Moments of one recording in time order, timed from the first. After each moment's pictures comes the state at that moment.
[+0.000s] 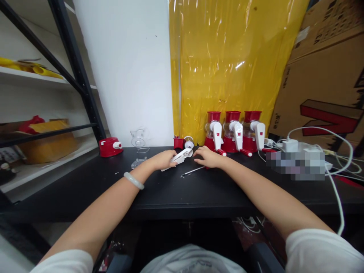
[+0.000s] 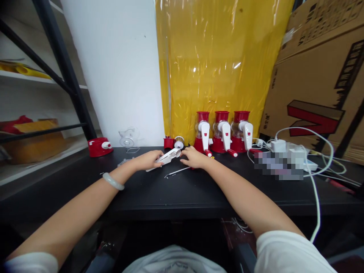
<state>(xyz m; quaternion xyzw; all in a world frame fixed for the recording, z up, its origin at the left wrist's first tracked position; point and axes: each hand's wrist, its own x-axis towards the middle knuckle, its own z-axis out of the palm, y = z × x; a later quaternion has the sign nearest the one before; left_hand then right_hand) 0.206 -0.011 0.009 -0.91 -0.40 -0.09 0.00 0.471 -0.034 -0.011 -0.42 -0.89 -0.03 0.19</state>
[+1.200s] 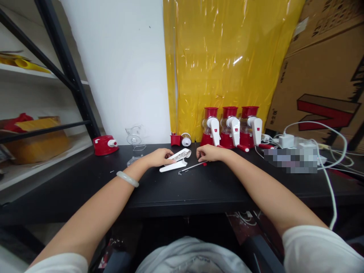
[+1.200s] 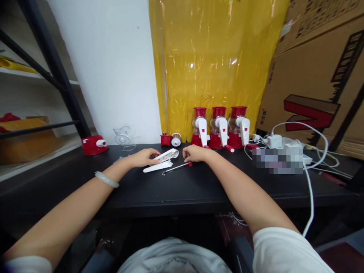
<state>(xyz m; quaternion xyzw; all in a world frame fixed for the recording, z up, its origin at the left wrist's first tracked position) 0.196 0.001 0.004 -0.91 -0.40 -0.11 -0.10 0.486 -0.034 0.004 -0.50 -0.85 0.12 0.10</state>
